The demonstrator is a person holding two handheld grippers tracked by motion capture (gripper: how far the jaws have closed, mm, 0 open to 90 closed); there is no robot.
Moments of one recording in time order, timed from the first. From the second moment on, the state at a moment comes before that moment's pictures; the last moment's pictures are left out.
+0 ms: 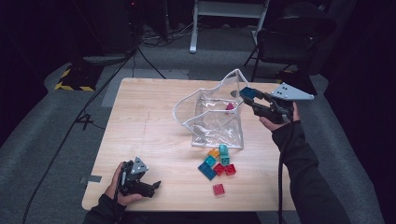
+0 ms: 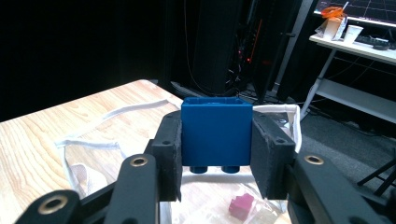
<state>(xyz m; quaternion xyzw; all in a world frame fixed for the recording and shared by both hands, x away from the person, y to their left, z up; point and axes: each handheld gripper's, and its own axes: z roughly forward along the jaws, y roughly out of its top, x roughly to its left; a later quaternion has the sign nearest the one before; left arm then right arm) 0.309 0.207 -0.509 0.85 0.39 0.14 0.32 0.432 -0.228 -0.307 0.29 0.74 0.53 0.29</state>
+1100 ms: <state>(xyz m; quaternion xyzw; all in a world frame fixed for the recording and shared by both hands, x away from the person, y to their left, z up) 0.308 0.207 -0.509 0.85 0.39 0.14 0.32 0.456 -0.187 -0.327 0.30 0.76 0.50 0.27</state>
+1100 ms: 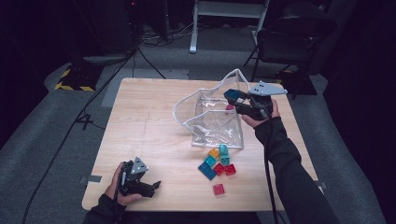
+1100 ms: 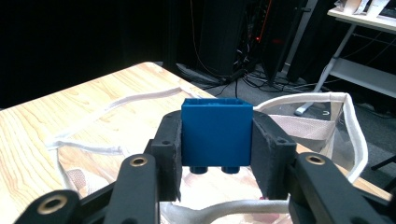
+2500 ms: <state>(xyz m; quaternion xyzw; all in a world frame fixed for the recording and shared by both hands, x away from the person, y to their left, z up) 0.308 0.207 -0.509 0.85 0.39 0.14 0.32 0.377 -0.255 -0.351 0.29 0.76 0.52 0.26</state>
